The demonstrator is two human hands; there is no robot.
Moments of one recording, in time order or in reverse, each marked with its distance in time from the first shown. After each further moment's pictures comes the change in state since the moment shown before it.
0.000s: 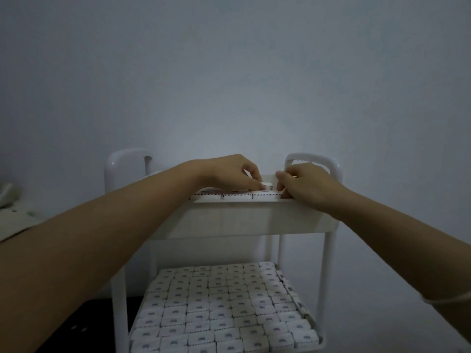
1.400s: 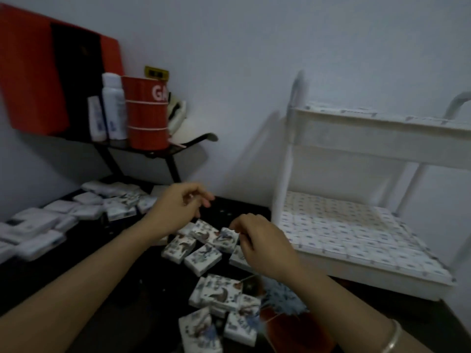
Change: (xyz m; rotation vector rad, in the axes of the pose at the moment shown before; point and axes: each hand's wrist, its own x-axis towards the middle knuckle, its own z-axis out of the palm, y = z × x) left_hand -0.369 -0.194 0.077 -0.269 0.625 -0.411; right_hand -0.178 -0.157 0.287 0.133 -0.365 -0.618
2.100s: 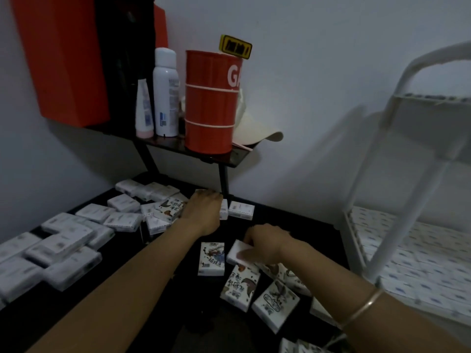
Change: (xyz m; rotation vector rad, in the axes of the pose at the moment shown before) left_hand 0.087 -0.180 -0.023 0.925 -0.269 -0.039; right_hand 0.164 -0.017 0.100 -0.222 -0.648 0.274
